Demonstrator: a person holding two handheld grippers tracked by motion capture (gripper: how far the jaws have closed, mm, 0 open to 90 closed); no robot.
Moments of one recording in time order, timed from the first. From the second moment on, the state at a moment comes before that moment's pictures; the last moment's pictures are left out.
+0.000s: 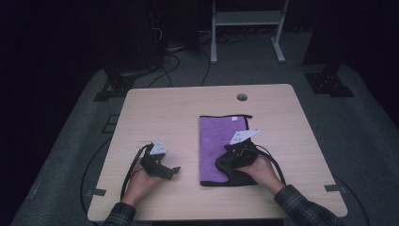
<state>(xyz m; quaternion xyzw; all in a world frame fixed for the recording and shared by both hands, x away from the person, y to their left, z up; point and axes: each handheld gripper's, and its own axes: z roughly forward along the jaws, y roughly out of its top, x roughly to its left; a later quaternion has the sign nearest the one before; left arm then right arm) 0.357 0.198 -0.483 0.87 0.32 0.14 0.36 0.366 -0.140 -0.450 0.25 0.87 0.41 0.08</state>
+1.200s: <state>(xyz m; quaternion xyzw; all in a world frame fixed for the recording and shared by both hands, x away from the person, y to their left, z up) 0.357 0.198 -0.483 0.87 0.32 0.14 0.36 0.335 -0.179 -0.439 0.24 0.87 0.42 0.12</state>
